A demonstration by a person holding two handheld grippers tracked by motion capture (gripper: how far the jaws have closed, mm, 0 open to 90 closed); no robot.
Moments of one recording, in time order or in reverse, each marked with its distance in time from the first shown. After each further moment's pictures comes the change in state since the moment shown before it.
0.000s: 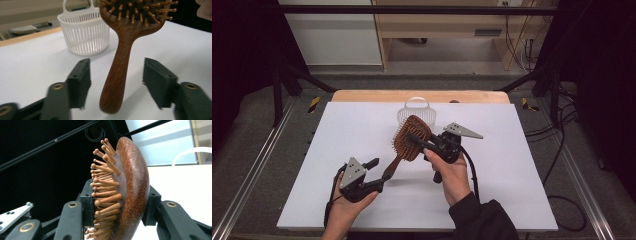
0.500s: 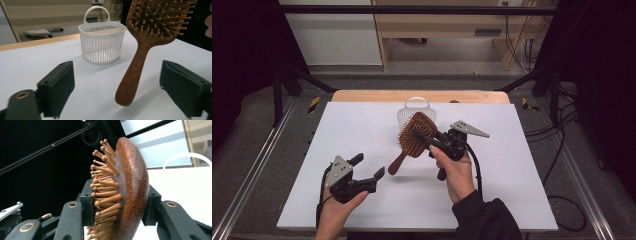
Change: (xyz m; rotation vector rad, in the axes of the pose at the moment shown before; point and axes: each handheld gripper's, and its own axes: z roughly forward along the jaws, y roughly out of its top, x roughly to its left) left arm 0.013 0.004 -0.019 -0.067 0.047 -0.079; right arm -0.008 0.006 -0.007 -0.025 -0.019 0.015
